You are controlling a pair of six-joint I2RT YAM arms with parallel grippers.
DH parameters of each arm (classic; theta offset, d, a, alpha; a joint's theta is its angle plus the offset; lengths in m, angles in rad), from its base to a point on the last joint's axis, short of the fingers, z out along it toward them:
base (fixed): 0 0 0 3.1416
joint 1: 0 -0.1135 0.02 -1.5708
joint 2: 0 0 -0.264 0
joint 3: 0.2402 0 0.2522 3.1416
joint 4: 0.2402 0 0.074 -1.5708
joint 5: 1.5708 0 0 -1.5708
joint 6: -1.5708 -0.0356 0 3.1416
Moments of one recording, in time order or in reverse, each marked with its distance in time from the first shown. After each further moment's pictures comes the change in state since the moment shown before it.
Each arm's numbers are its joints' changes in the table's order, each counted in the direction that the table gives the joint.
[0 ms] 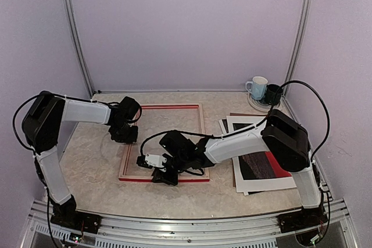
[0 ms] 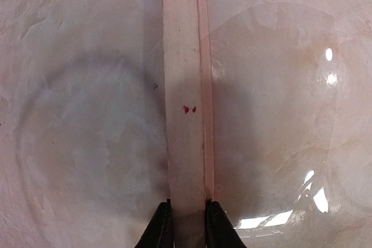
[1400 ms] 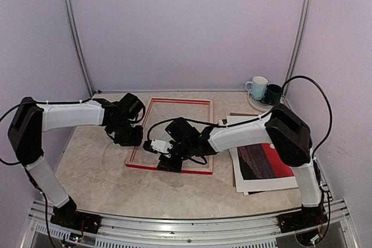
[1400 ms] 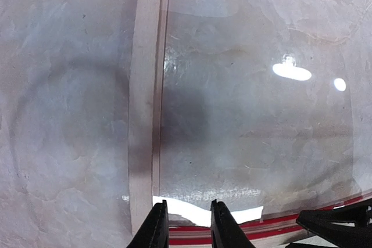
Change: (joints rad) left arm 0.130 0.198 -0.036 0.151 0.122 0.189; right arm 0.072 0.004 0.050 0.055 0.061 0.011
